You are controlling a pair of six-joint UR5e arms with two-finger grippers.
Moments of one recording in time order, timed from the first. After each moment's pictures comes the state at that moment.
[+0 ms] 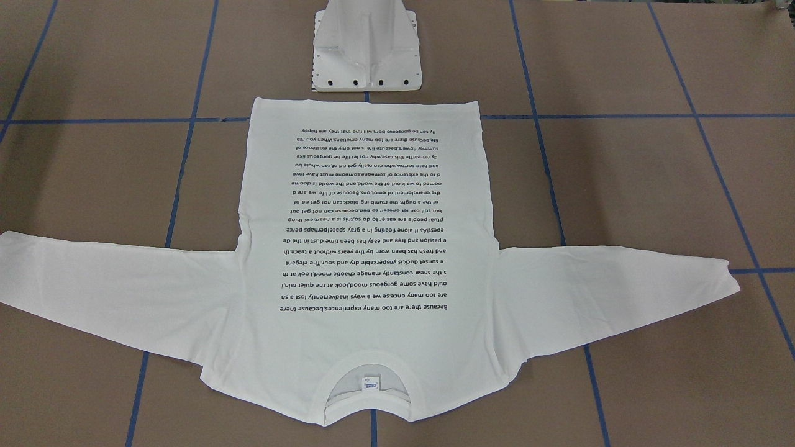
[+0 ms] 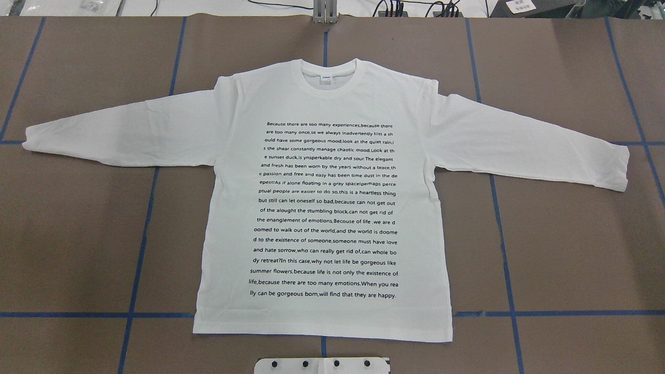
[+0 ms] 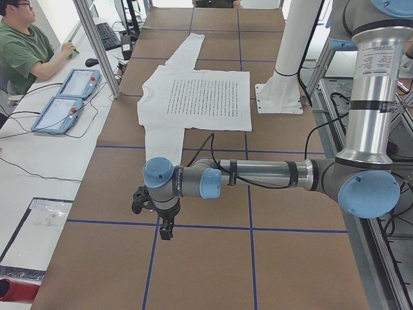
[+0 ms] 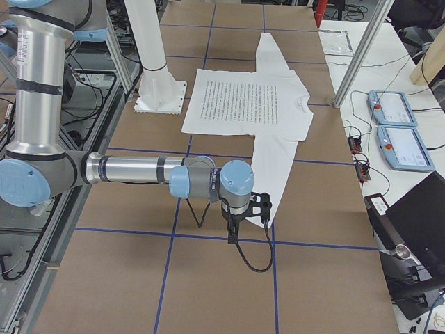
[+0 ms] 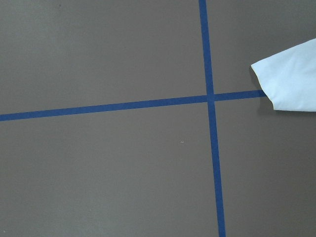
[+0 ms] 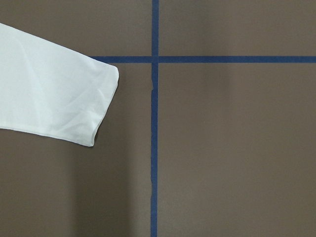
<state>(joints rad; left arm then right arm) -1.54 -1.61 -1.52 -1.61 -2.28 0.06 1.58 -1.72 1.74 -1.60 2.35 0.00</state>
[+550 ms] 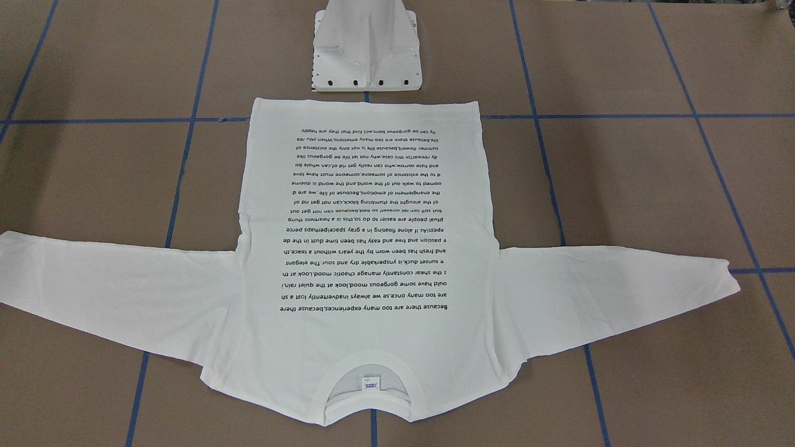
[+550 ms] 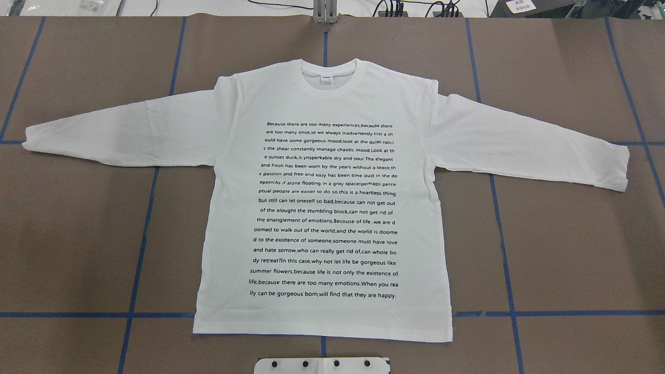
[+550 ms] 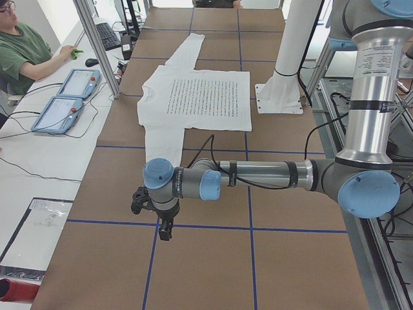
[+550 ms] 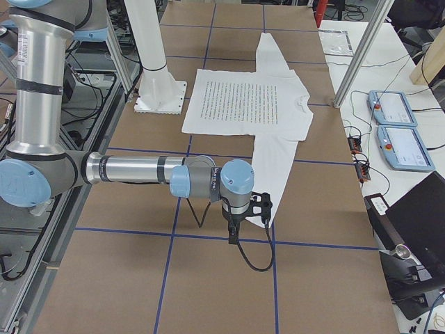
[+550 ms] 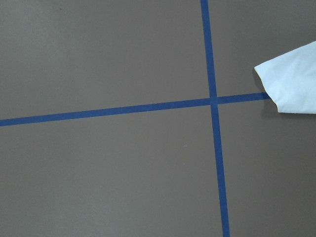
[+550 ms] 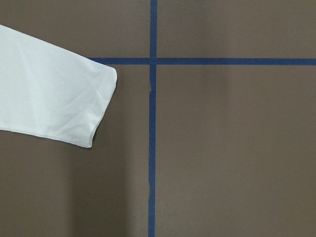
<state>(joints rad) -1.54 -1.61 -1.52 -1.65 -2.28 0.06 1.58 -1.72 1.74 -1.59 2.34 0.00</state>
